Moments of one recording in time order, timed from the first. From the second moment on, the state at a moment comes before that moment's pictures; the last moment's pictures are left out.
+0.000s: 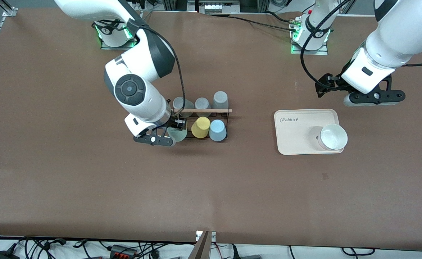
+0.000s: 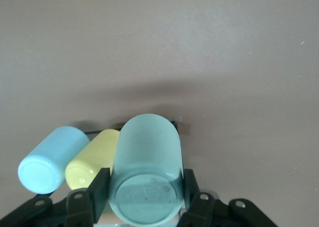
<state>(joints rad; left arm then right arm) 0.17 0.11 -0.46 -1.52 0.03 1.57 -0.35 0.39 0.59 0.22 -1.29 -0.01 1.85 0.72</state>
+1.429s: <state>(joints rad) 0.27 0.11 -0.46 -1.51 -0.07 1.48 -0.24 0.43 0.71 0.20 -1.29 -0.07 1.87 0.72</state>
